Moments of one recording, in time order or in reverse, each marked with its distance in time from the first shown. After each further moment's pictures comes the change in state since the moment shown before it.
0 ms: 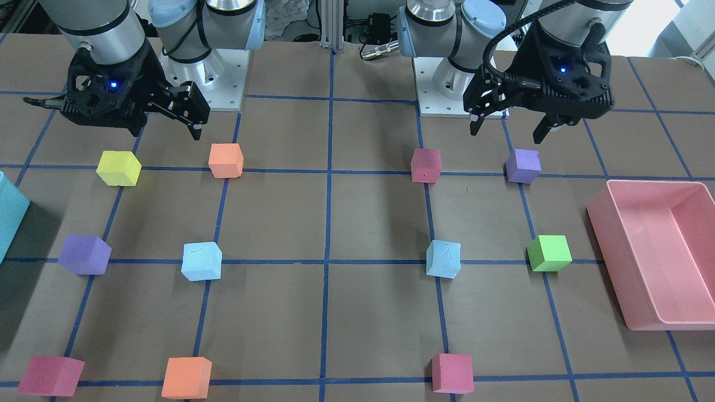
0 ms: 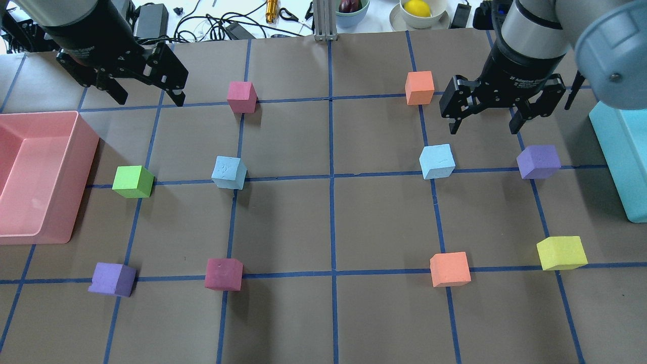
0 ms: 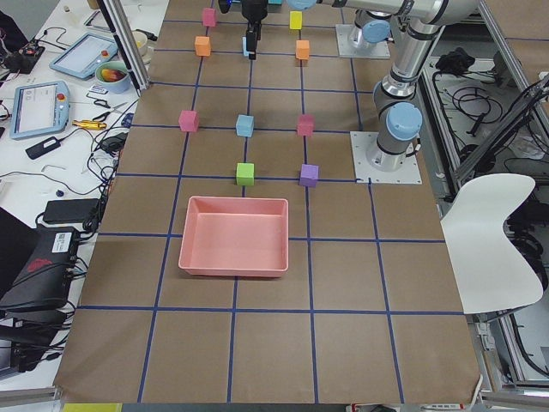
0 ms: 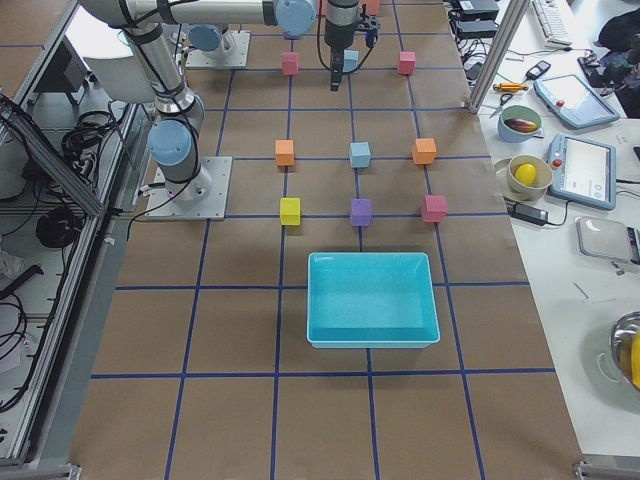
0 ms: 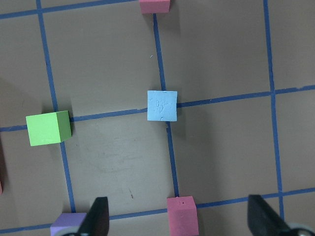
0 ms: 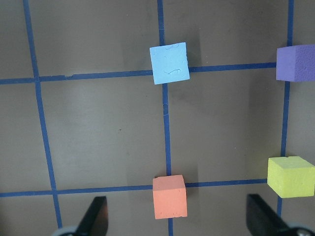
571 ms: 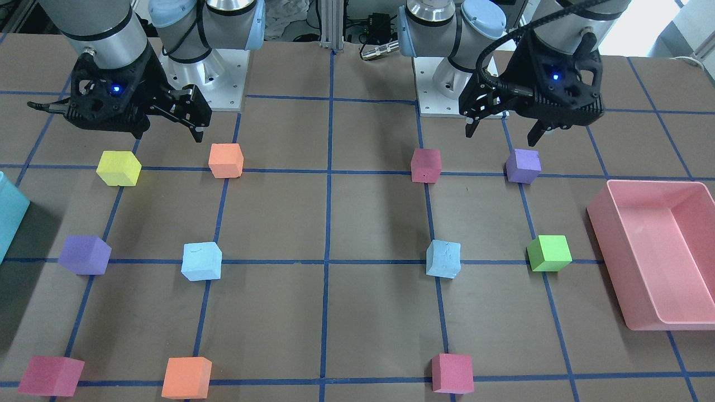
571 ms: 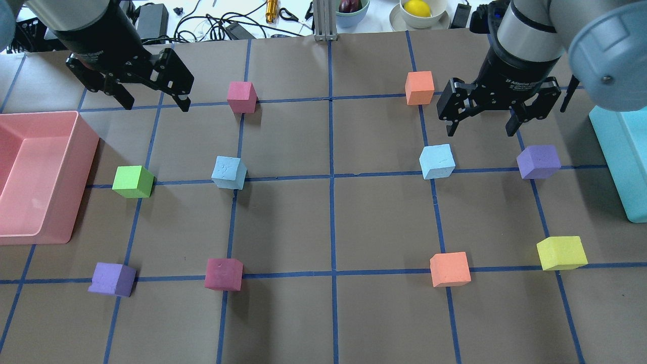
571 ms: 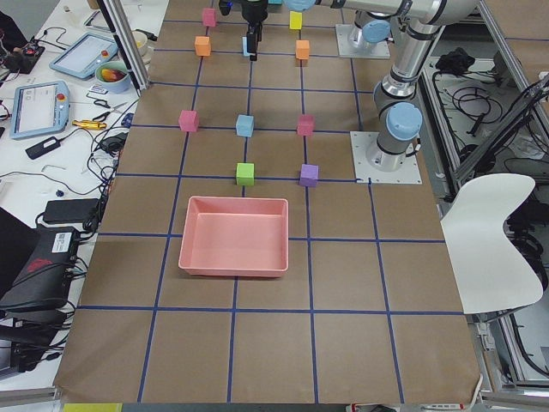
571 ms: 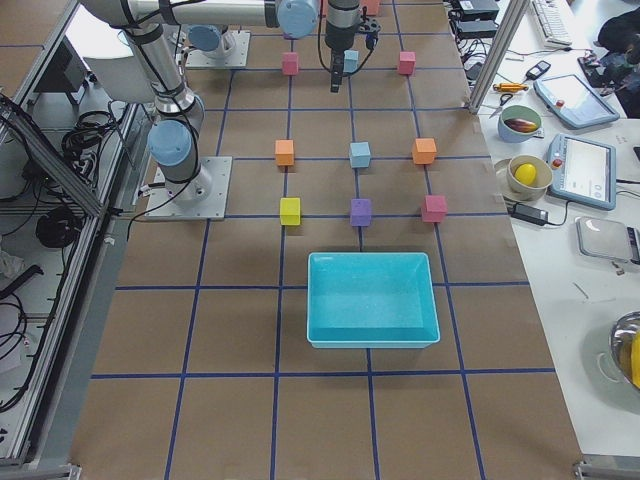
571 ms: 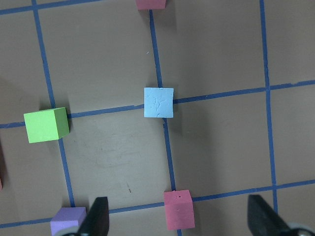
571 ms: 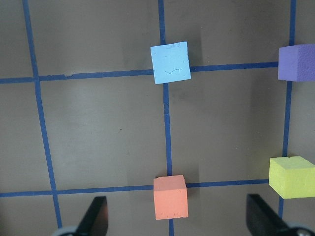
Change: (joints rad) left arm -0.004 -0.008 -0.039 0.015 -0.002 0.001; right arm 0.001 0.017 0.011 -0.009 0.006 0.001
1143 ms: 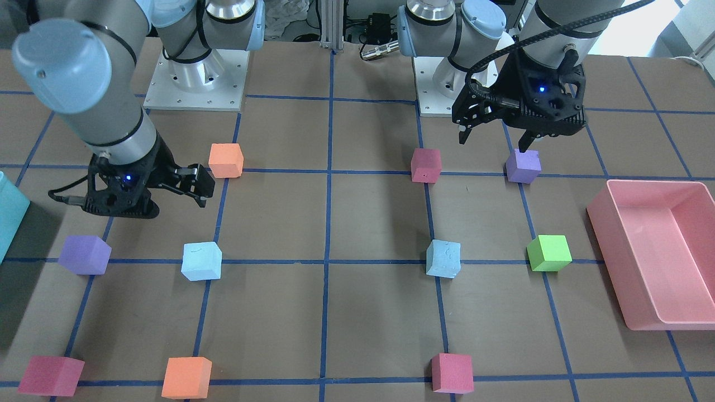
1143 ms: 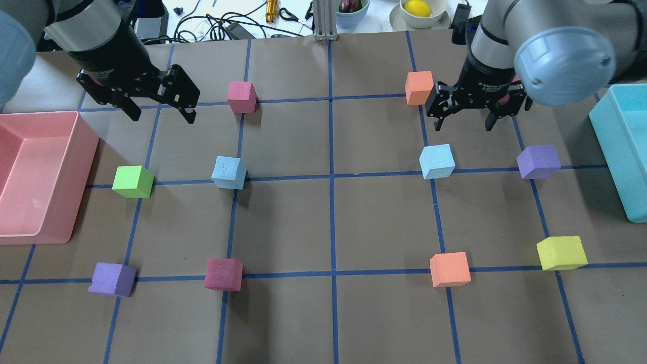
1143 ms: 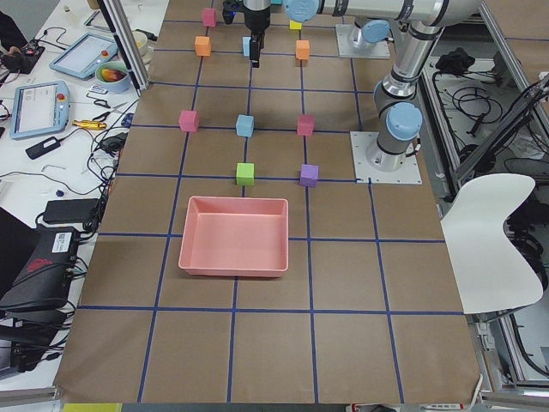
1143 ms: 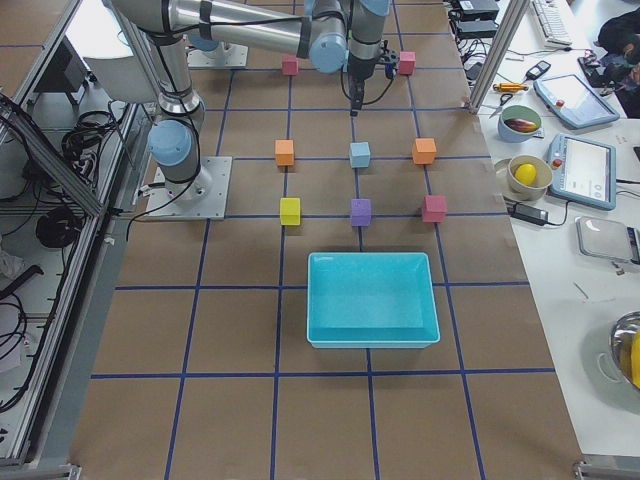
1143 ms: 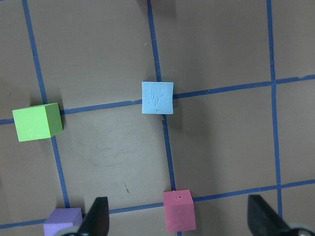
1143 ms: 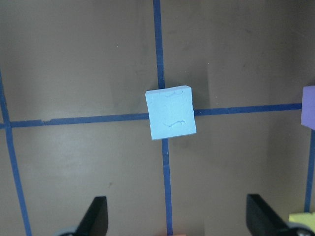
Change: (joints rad) left arm -0.003 0.017 -0.058 0.045 0.001 0.001; right arm -0.011 0.199 0.033 -0.250 -0.007 -0.007
